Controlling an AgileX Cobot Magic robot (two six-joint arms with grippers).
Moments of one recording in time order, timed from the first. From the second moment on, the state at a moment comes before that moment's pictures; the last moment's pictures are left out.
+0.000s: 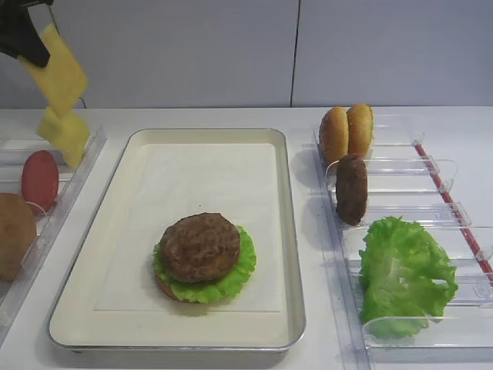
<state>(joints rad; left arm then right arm) 0.06 1.71 -1.69 -0.34 1.23 0.24 -0.05 -0.02 -0.47 0.04 1.13 -0.05</state>
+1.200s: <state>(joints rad) -0.25 1.38 -0.77 -1.27 0.90 0.78 -0.05 -0.02 -0.47 0.04 1.13 -0.05</state>
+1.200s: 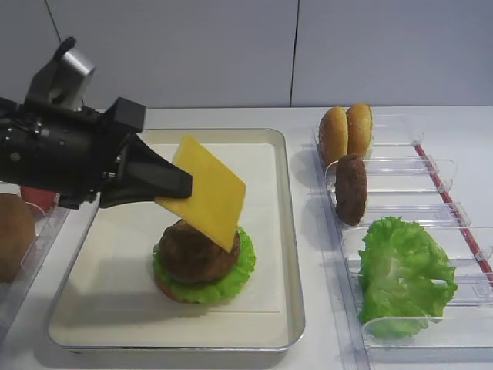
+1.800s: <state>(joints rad) -0.29 1.51 -0.77 -1.20 0.79 0.73 -0.05 -0.02 -0.47 0.04 1.13 -0.05</state>
